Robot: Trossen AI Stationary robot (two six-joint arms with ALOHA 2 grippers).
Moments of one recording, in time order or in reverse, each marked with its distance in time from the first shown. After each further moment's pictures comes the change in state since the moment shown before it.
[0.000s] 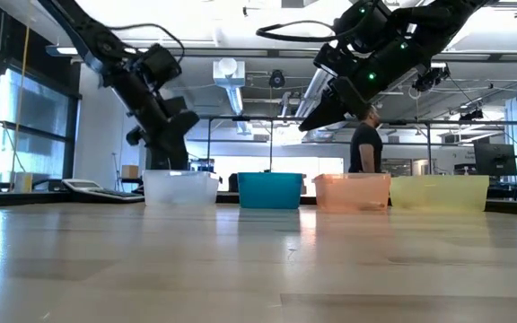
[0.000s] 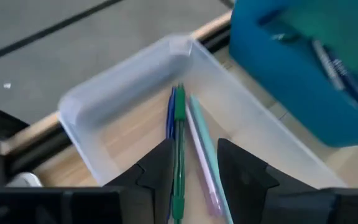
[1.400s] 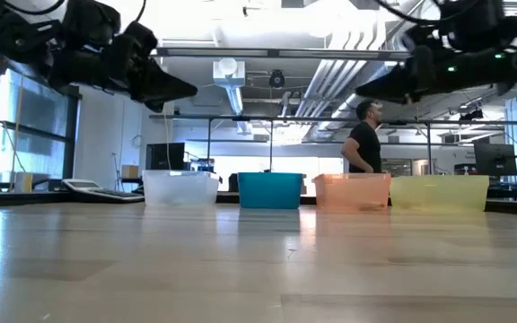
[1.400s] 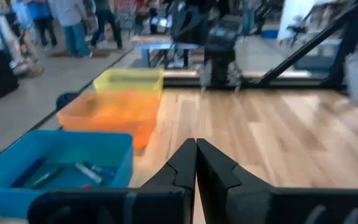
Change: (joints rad) left arm -0.278 -0.360 -0.427 0.686 0.488 0.236; right arm -0.142 -0.582 -0.524 0.421 -0.158 0.125
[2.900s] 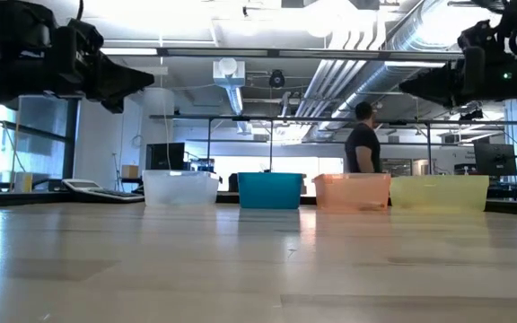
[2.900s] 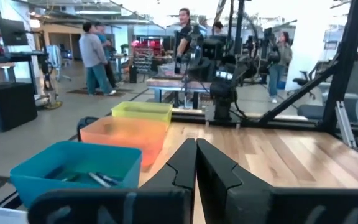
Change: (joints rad) left arm 0.062 -0.419 -0.292 0.107 0.011 -0.137; right arm -0.058 -0.670 -0.219 -0.271 0.050 0.042
